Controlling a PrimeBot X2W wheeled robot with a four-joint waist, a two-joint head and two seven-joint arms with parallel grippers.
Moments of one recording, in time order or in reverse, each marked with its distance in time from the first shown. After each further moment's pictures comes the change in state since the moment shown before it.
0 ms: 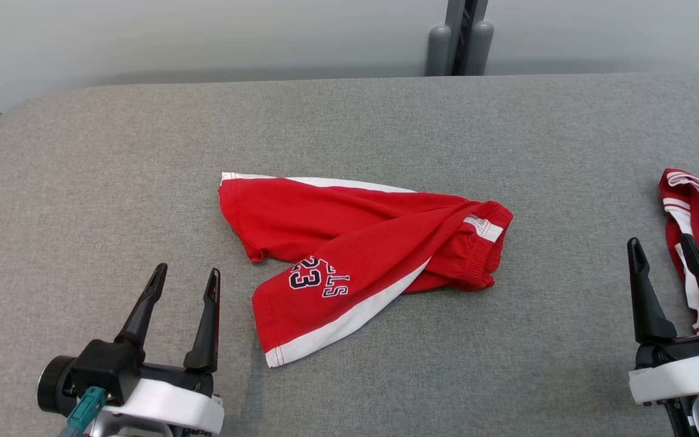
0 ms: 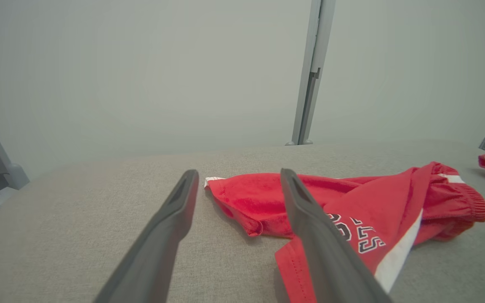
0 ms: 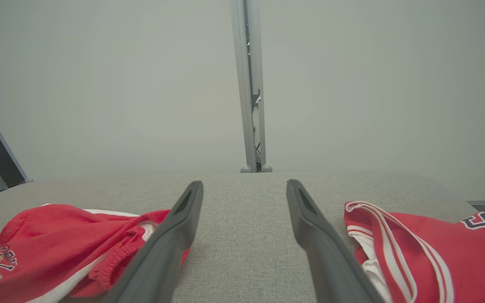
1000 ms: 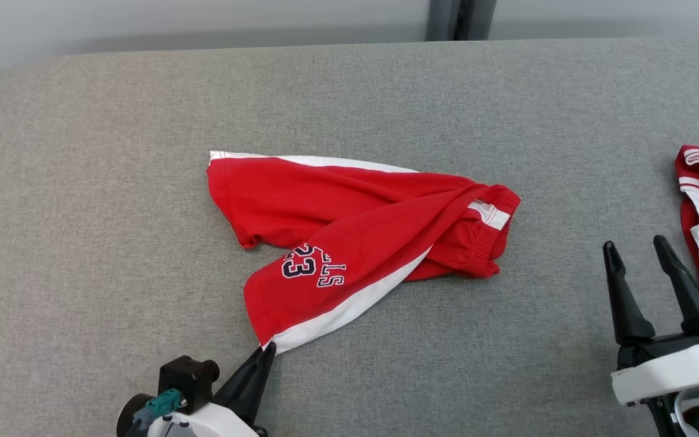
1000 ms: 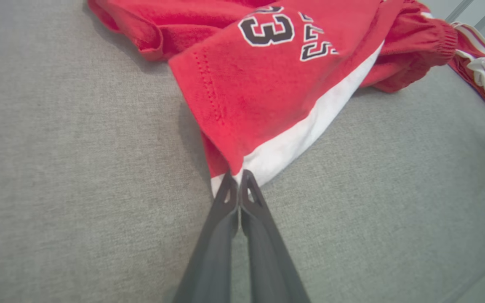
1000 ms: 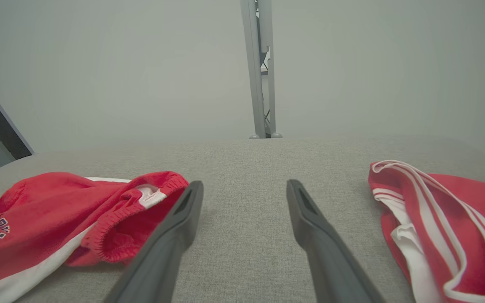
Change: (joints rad) left arm 0.020 -0.005 -0.160 0.144 -0.128 -0.116 0.223; right arm -0.020 -0.013 0.053 0.030 0.023 0.000 0.023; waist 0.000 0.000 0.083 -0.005
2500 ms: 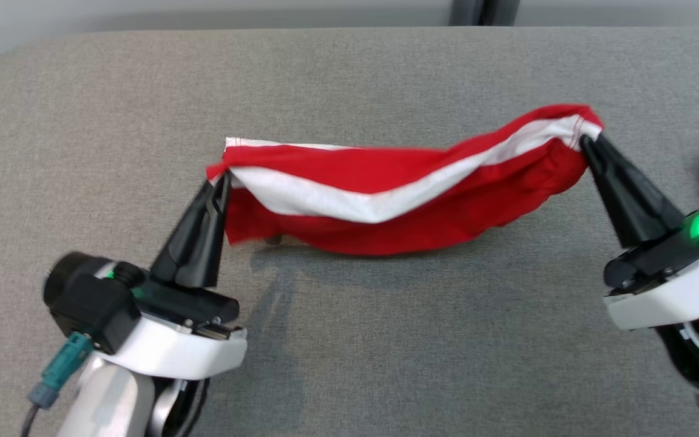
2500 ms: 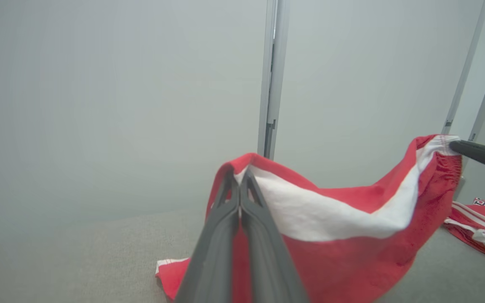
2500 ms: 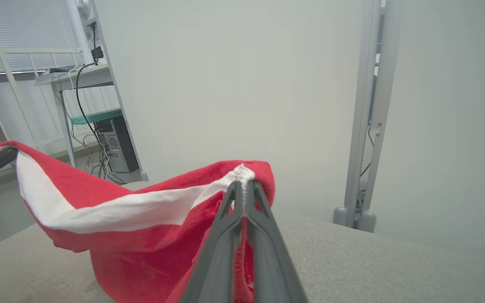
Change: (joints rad) left arm -0.201 0.027 0.061 -0.270 0.050 0.054 -0.219; right arm -0.295 -0.244 0.297 -0.073 0.248 0.000 0.034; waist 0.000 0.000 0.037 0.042
